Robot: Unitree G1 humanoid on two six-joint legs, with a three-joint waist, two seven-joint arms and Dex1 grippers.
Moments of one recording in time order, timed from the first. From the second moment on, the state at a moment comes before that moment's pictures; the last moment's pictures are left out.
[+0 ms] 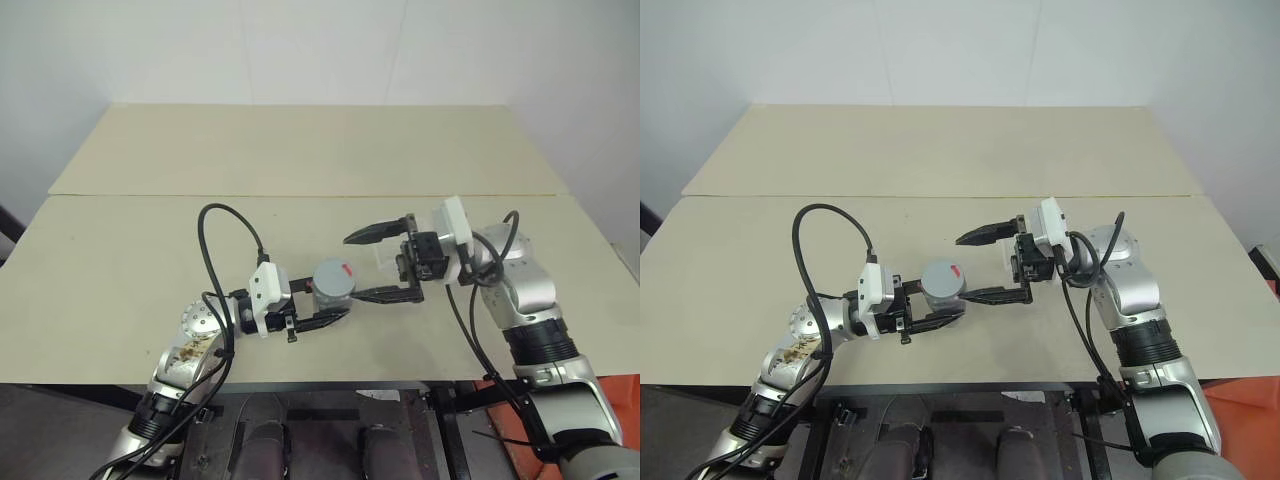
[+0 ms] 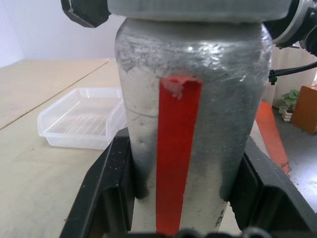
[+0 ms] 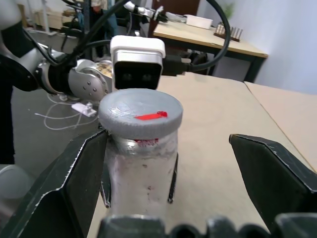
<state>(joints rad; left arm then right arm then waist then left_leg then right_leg) -0.28 0.39 -0.17 -0.13 -0.36 0.07 -1.04 -0.66 -0.53 0.11 0.14 0.53 0.06 1.42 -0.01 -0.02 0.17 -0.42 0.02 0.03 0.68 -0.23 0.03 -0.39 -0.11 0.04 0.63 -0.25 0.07</state>
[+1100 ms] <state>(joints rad) -0.28 0.36 -0.19 -0.07 -0.32 0.03 -1.01 -0.57 -0.44 0.19 -0.15 0.43 0.21 1.13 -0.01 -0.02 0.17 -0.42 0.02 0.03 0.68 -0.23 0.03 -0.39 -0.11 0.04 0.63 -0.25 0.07</state>
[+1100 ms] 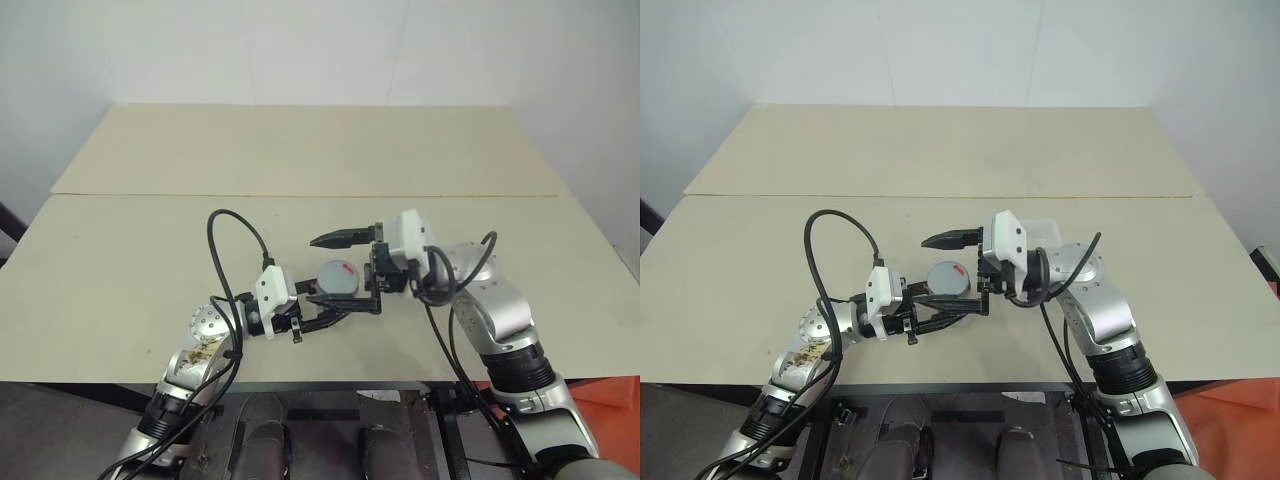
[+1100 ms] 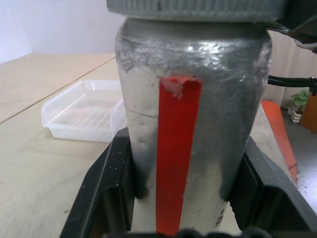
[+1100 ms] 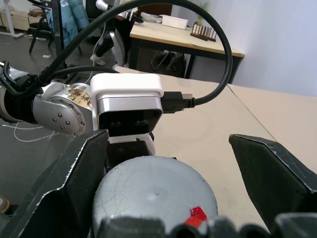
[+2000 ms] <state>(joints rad) -0.28 0.38 -0.16 -0.03 -0.31 0.02 -1.01 -0.57 -0.56 0.13 -0.02 0.43 0.11 1.22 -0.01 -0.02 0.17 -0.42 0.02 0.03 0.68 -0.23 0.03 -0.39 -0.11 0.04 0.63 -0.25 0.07</state>
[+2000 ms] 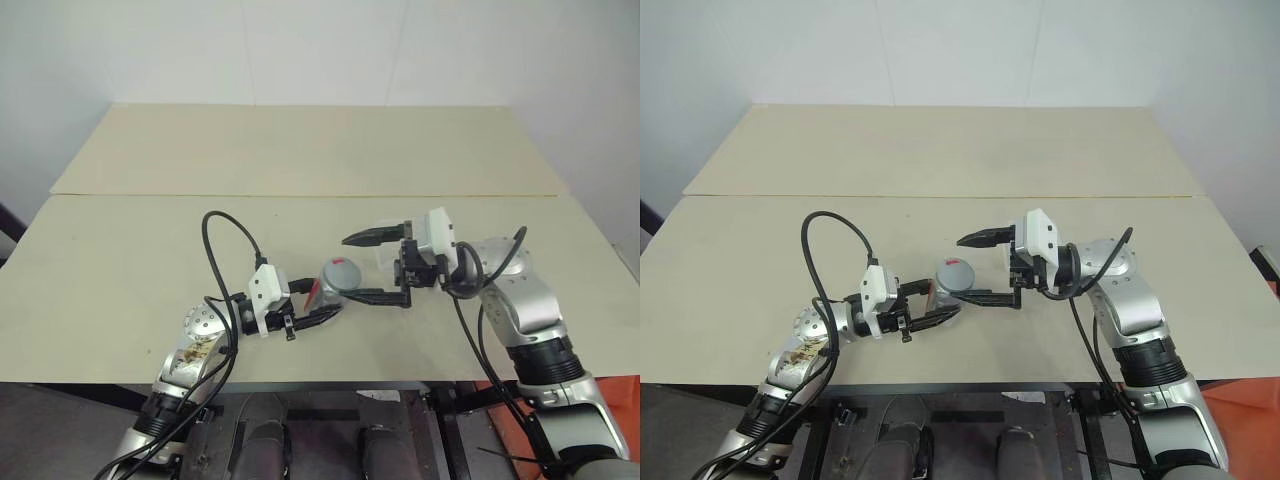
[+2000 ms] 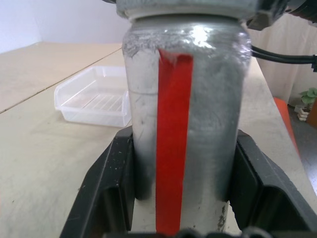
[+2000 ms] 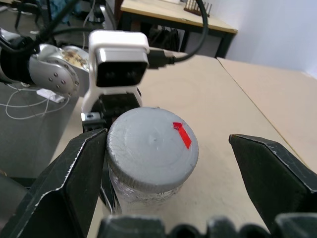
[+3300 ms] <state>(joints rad) -0.30 0.28 -0.17 -0.02 -0.31 -0.07 -0.96 -0.50 -0.45 0.11 -0.13 0.57 0.31 1.13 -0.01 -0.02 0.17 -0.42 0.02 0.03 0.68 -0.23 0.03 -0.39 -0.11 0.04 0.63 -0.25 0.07</state>
